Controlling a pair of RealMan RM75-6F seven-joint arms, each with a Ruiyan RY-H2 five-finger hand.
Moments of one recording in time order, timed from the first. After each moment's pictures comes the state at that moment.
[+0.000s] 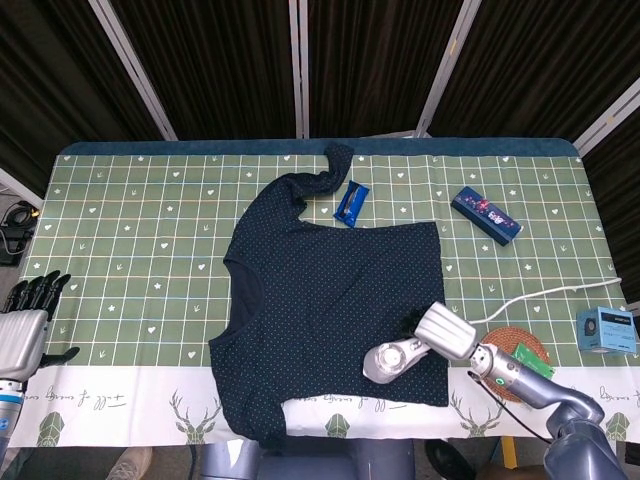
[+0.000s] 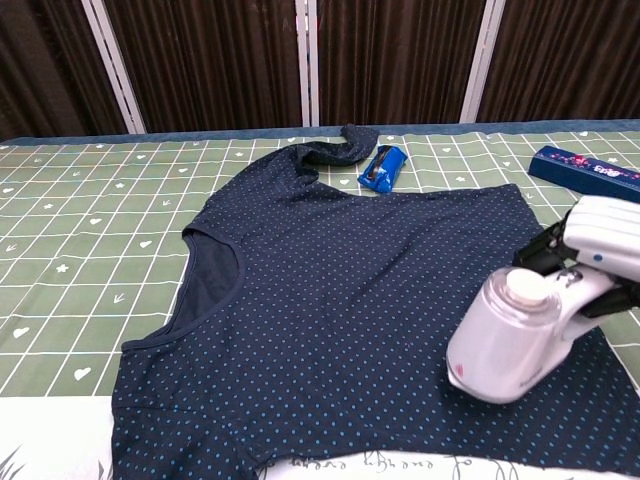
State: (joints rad) left arm -0.17 -1.06 -0.04 -1.80 1.28 1.33 0.27; right arm 0.54 -1.86 -0.25 -0.19 -1.85 1.66 0.70
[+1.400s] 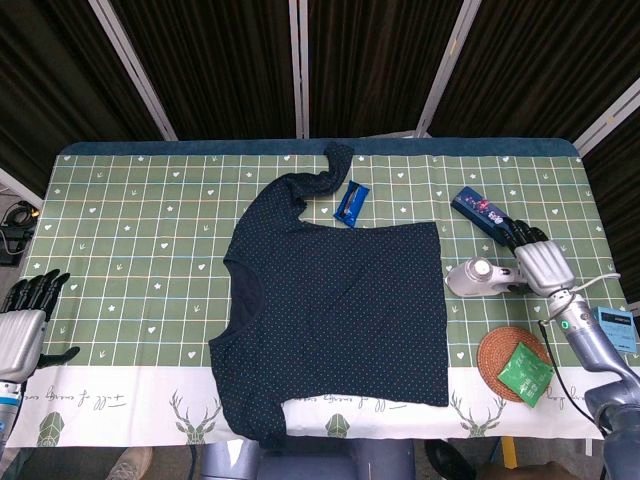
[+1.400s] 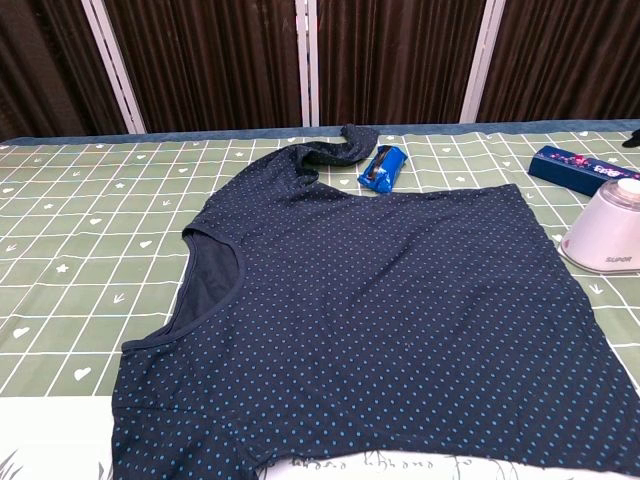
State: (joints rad) left arm -0.16 -1.03 -0.04 -1.83 1.31 1.35 0.23; right arm 0.55 -1.60 -0.05 -0.38 -1.60 1.07 0.60
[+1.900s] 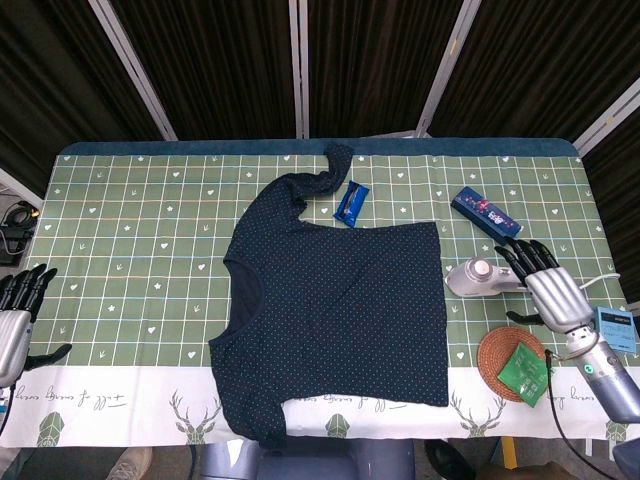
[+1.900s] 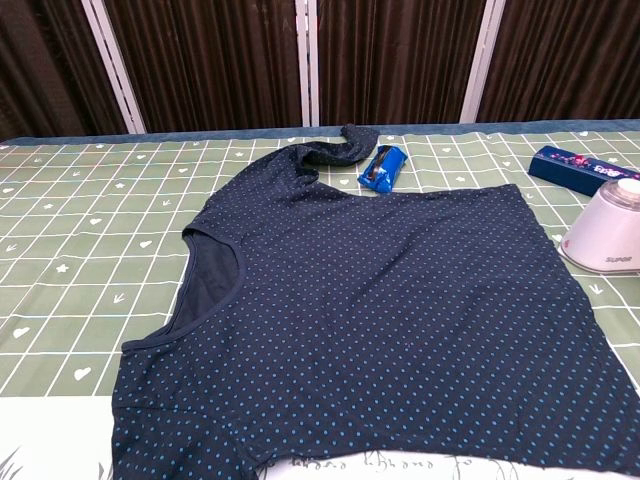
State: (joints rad) left arm -0.13 -0.99 -0.04 -1.86 1.38 1.43 0.19; right arm 0.43 -1.24 -0.03 -1.12 -1.57 1.30 0.38
